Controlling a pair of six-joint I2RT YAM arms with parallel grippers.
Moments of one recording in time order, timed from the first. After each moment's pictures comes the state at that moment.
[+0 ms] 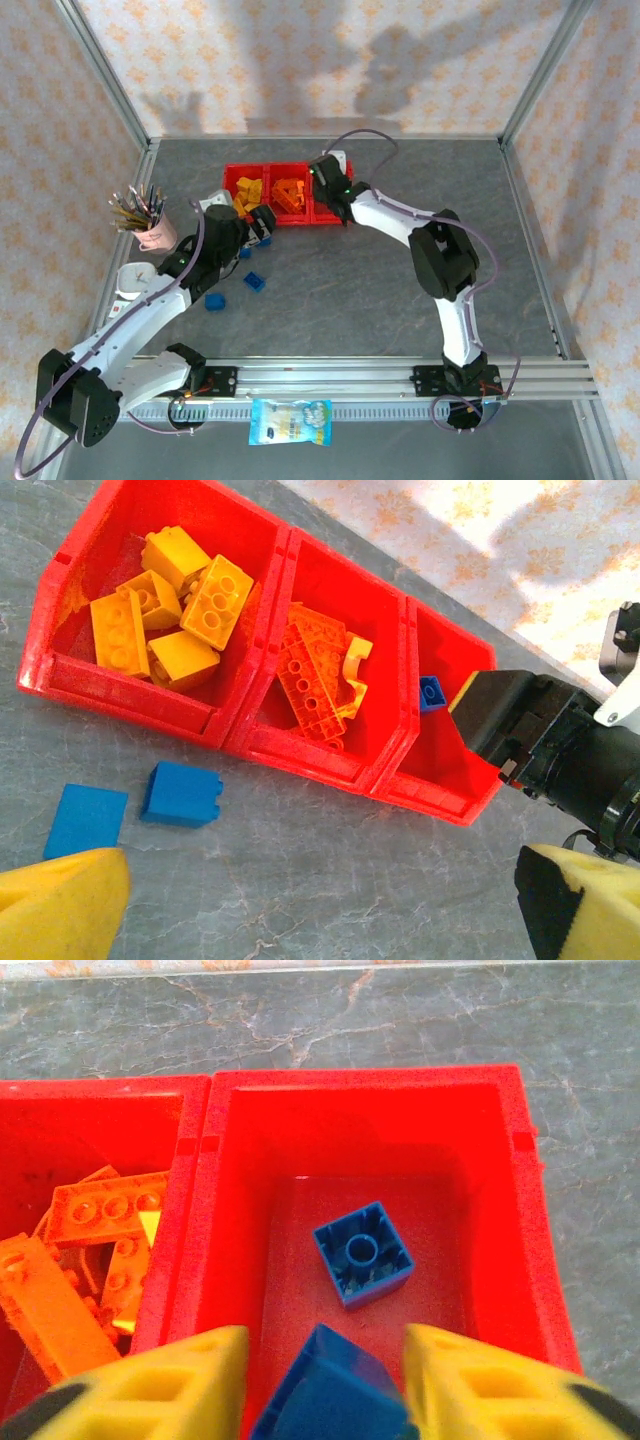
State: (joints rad) left arm -0.42 1.04 0.77 -0.29 -0.20 -0.80; right arm 0.65 2.09 1.63 -0.29 0.37 0.44
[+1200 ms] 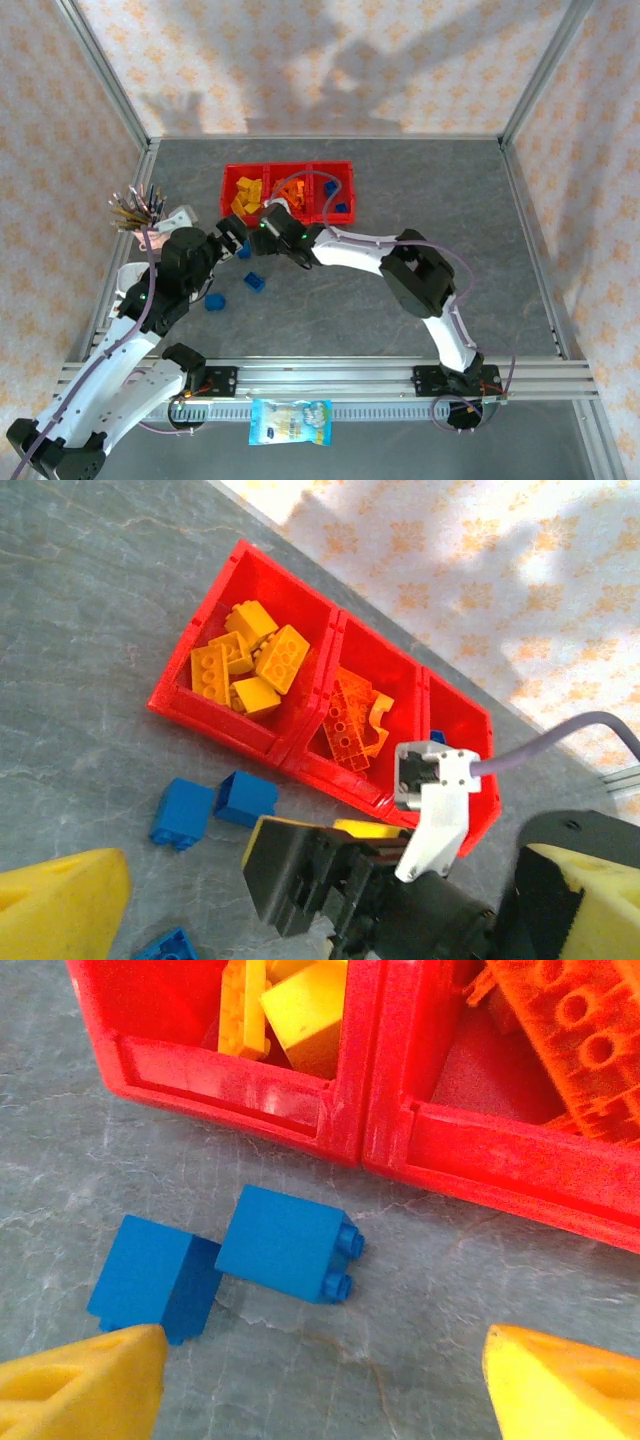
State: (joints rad) left arm -0.42 0.70 0.75 -0.55 -0.34 -0.86; right arm 0.95 2.15 1.59 -0.24 0.19 0.54
